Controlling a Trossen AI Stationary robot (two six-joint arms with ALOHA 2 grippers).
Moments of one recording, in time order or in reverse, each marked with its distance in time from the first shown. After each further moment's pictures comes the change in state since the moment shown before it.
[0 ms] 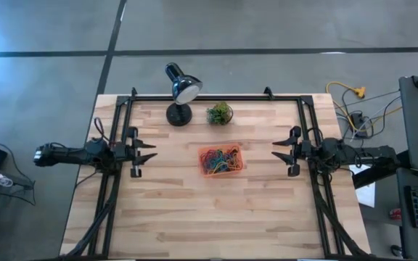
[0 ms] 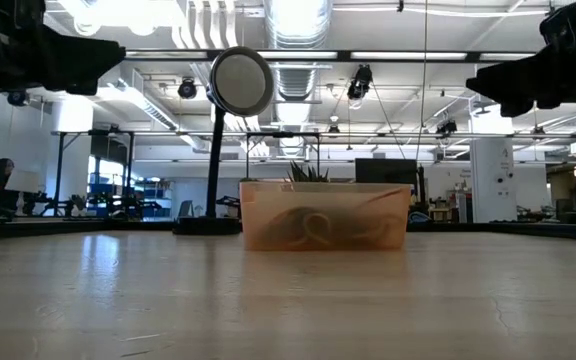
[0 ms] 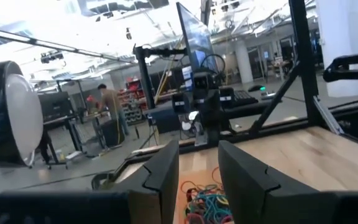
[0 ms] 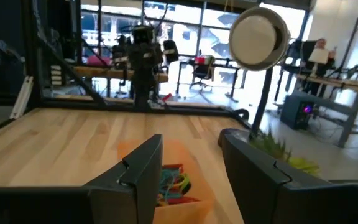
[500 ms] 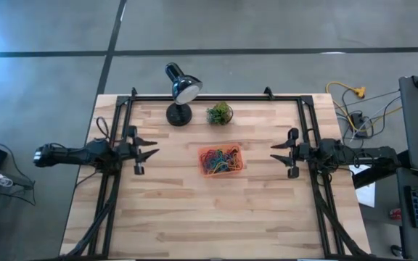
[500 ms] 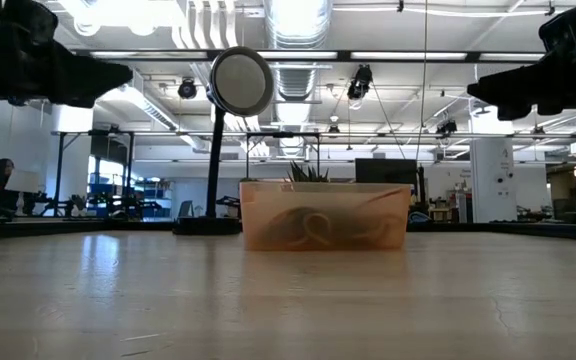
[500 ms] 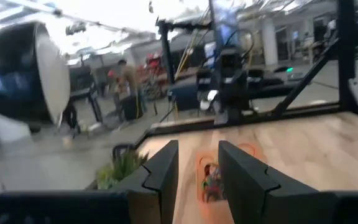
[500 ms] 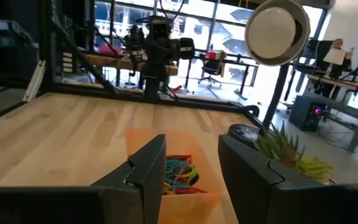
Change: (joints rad) left arm 0.013 0.014 -0.001 -0.068 -0.107 -0.037; right arm -0.014 0.009 -0.014 -0.015 -0.064 -0.025
